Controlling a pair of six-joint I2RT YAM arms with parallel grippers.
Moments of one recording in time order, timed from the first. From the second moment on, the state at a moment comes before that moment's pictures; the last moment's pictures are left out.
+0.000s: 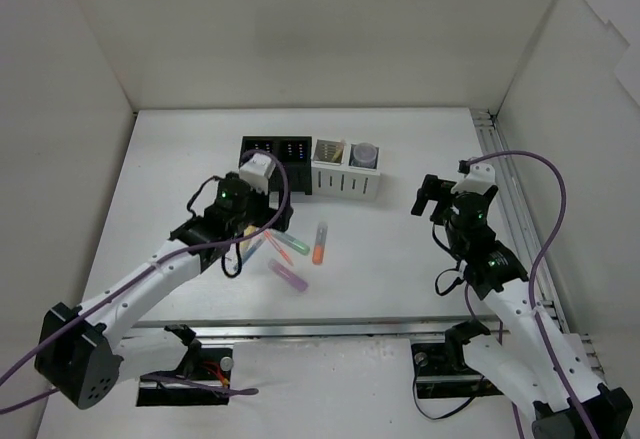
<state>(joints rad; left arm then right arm) -0.58 1.20 0.95 -0.11 -0.04 -0.16 0.33 0.77 0.68 -0.22 0.38 0.27</state>
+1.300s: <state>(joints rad) -0.46 1.40 0.67 -0.28 -0.04 -0.37 0.32 0.88 0.71 -0.26 0.35 0.27</state>
